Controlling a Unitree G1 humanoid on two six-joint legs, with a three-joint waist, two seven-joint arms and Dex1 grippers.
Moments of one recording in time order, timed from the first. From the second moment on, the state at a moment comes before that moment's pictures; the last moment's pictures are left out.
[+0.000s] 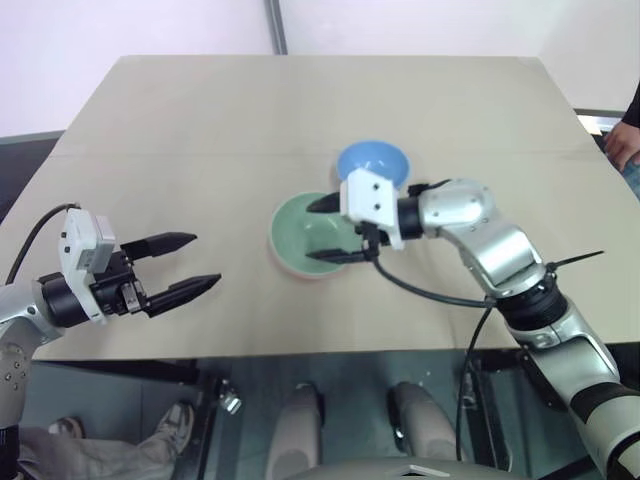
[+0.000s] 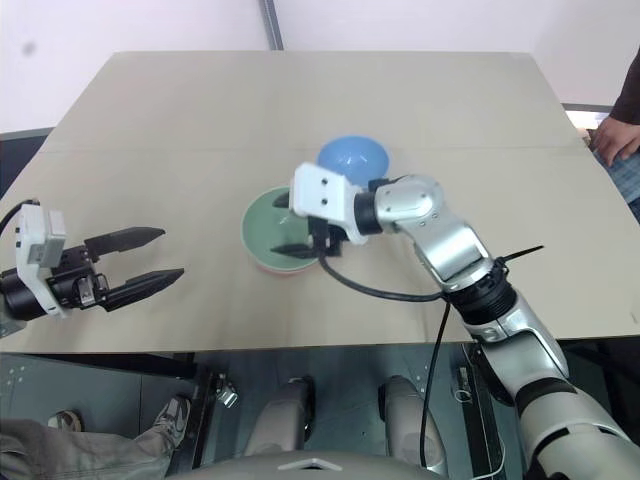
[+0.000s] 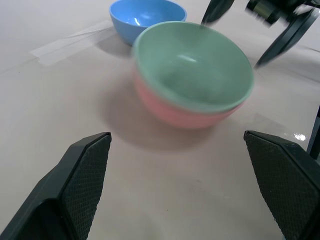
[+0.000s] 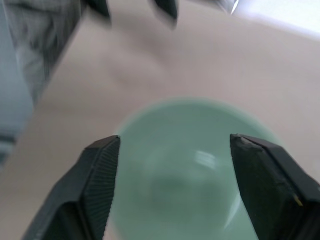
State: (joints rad) left arm 0.10 0.92 0.56 -0.22 -0.69 0.47 -1.17; right arm -0.84 -0.35 0.36 -0.17 0.19 0.46 1.03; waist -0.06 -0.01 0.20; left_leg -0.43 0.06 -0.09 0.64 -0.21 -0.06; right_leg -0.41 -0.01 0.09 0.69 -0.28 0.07
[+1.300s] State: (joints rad) left arm 0.12 0.89 0.63 -0.29 -0.75 0.47 -1.17; right arm -1.17 -0.38 0.38 0.96 -0.26 -0.42 0.99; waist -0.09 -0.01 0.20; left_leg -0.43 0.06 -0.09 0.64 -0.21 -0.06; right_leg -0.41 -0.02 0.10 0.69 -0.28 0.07
